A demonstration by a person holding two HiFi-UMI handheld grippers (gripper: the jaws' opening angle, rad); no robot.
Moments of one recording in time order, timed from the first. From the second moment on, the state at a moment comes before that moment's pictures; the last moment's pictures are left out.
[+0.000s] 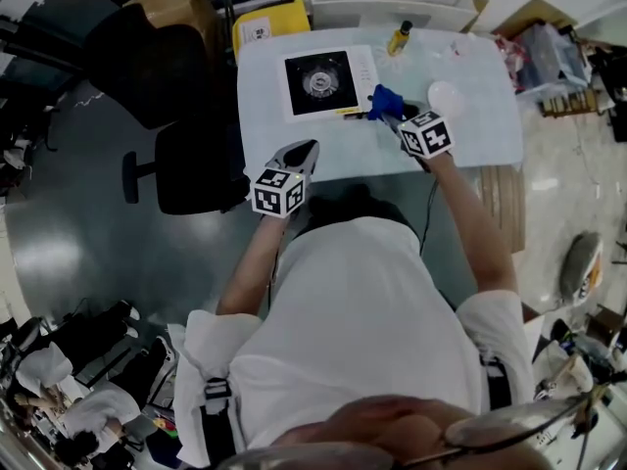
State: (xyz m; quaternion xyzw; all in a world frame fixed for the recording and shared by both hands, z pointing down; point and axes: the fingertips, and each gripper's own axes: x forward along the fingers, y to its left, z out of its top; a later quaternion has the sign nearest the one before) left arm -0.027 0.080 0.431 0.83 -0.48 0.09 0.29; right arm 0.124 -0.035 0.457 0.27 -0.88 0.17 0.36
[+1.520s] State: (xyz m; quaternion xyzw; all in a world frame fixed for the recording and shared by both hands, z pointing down) left arm -0.019 0.064 0.339 0.79 -0.57 0.03 0.20; right arm 0.195 -0.024 0.345 0.31 -0.93 0.10 0.19
